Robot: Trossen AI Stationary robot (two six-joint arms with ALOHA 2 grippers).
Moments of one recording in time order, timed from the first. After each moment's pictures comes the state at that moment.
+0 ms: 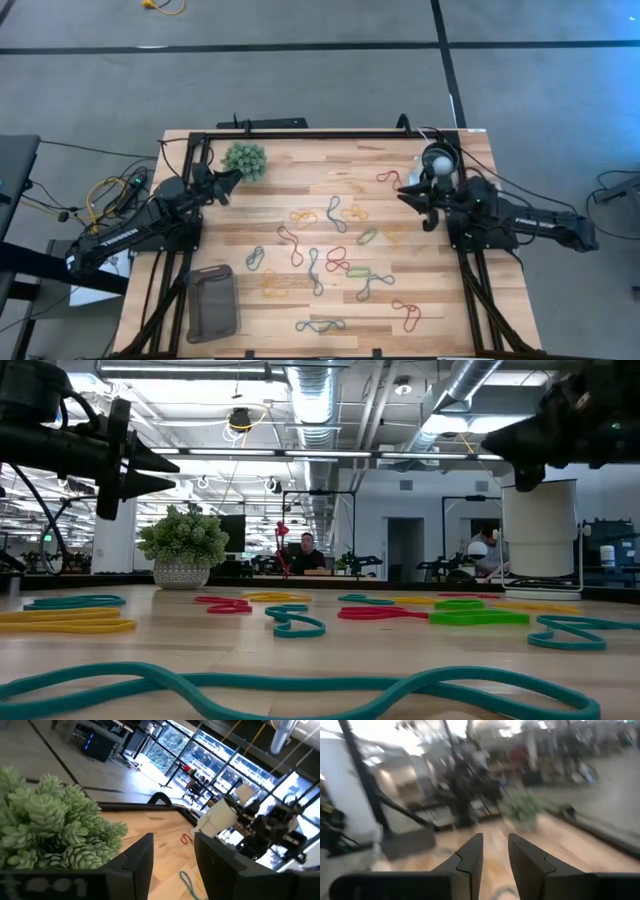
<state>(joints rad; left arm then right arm) 0.50 0.04 0.02 0.00 -0.09 -0.60 -0.26 0.24 0.08 0.18 -0.15 0.17</state>
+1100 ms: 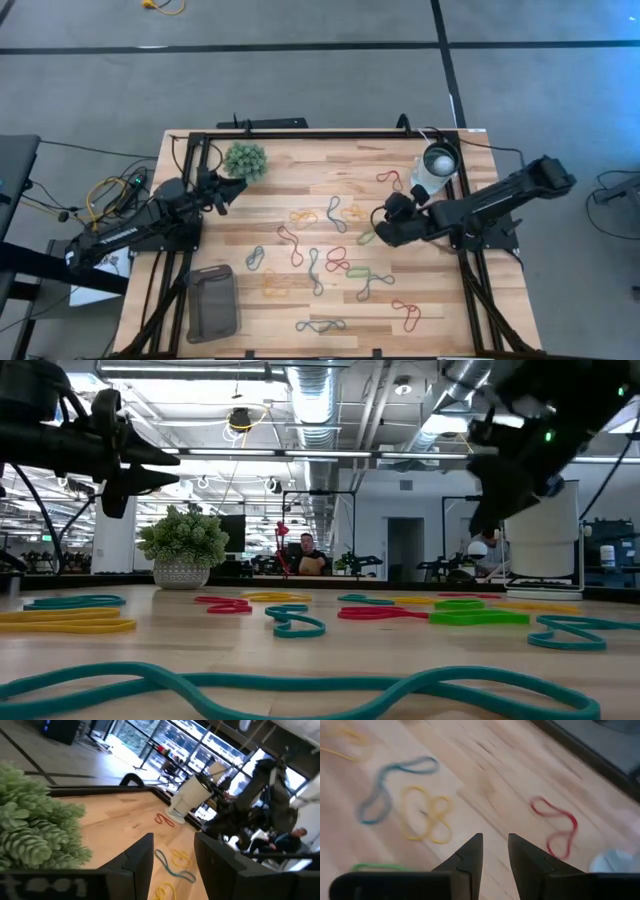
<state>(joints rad) 0.43 0.04 0.02 0.03 0.03 -0.60 0.27 1.33 0.67 -0.61 0.76 0.84</state>
